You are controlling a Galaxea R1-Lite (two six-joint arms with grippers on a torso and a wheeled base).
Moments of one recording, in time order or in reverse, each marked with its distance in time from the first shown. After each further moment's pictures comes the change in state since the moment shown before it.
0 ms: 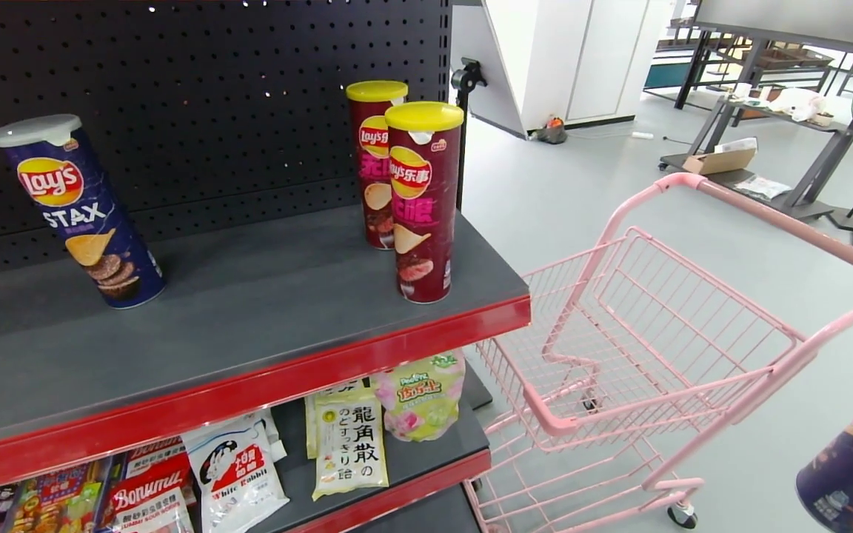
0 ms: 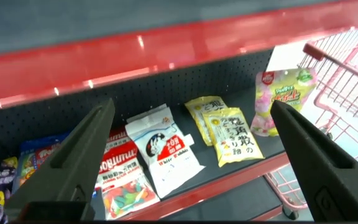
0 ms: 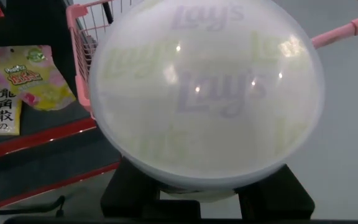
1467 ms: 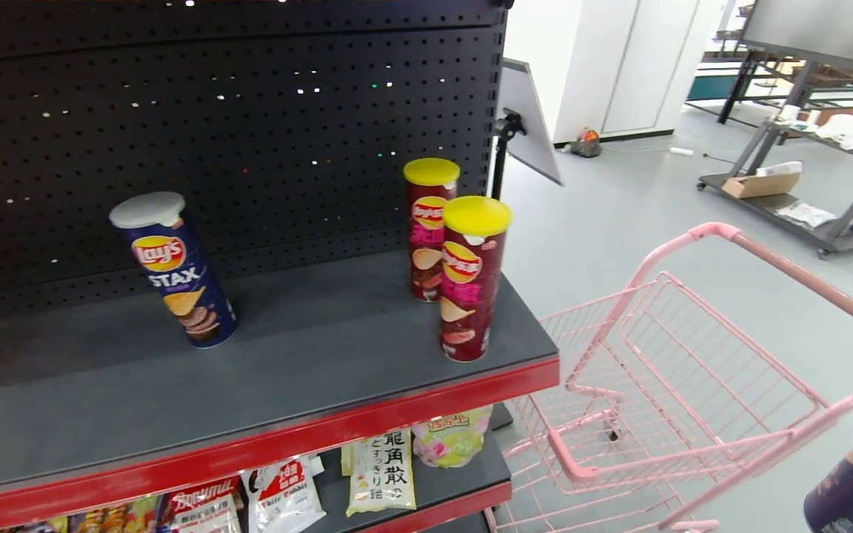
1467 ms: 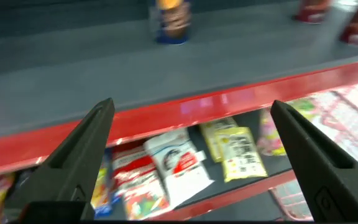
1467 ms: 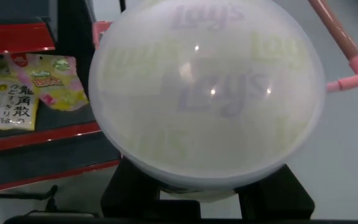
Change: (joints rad) left arm 0.000 0.000 0.000 0.000 0.000 0.000; right arm -0.009 -0.055 0.080 -0.011 -0.001 -0.075
